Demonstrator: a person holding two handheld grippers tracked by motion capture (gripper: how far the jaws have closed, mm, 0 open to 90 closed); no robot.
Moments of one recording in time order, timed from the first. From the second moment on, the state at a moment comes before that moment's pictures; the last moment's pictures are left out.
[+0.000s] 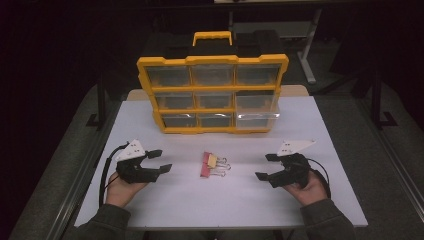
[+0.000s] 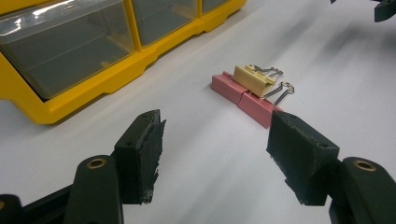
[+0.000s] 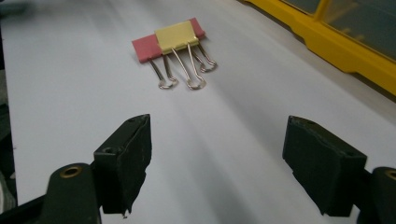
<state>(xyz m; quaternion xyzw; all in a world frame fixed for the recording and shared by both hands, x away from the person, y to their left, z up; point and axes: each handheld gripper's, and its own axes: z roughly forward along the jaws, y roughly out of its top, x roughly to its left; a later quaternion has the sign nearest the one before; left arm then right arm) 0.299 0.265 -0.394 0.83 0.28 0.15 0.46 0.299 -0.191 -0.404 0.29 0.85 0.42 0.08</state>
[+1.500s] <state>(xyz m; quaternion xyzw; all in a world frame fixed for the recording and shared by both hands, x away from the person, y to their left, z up) 0.301 0.277 -0.400 0.83 0.29 0.14 0.46 0.385 -0.044 -0.427 0.16 0.93 0.32 0.01</state>
